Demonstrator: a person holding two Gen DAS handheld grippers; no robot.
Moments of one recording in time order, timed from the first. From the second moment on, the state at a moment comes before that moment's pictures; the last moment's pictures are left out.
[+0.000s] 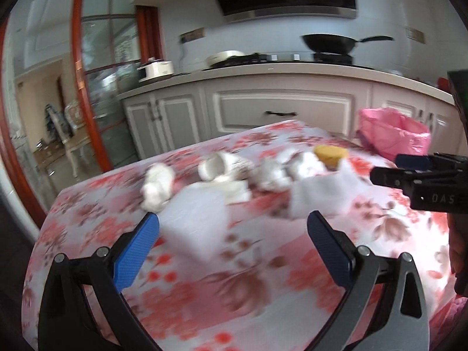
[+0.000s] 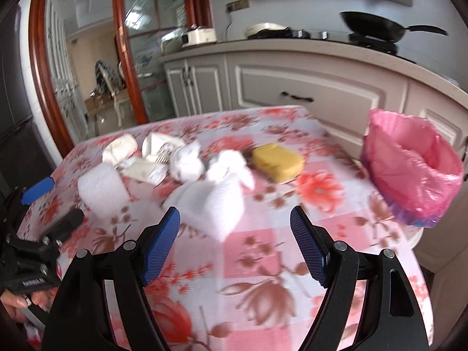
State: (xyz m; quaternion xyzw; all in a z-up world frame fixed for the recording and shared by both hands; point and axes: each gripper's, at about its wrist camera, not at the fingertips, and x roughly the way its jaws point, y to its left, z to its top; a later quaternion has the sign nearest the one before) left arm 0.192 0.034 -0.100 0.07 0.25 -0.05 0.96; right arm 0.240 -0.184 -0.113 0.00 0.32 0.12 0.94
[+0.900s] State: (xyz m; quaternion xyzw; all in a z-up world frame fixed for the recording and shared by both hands) left arm 0.249 0.081 -0.122 -0.01 0.32 -0.03 0.95; right arm 0.318 -0.143 -0.164 -0.05 0.41 0.16 0.90
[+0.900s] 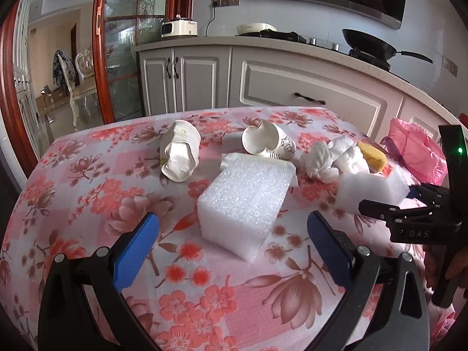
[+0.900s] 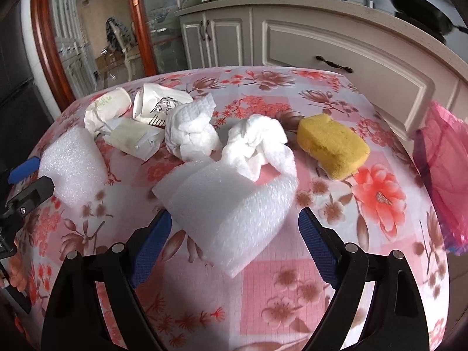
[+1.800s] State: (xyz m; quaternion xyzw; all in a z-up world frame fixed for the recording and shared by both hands) left arm 0.267 0.042 -0.126 0.03 0.35 -0.06 0.93; right arm 0.304 -0.148 -0.155 -0.05 0.39 0.20 0.90
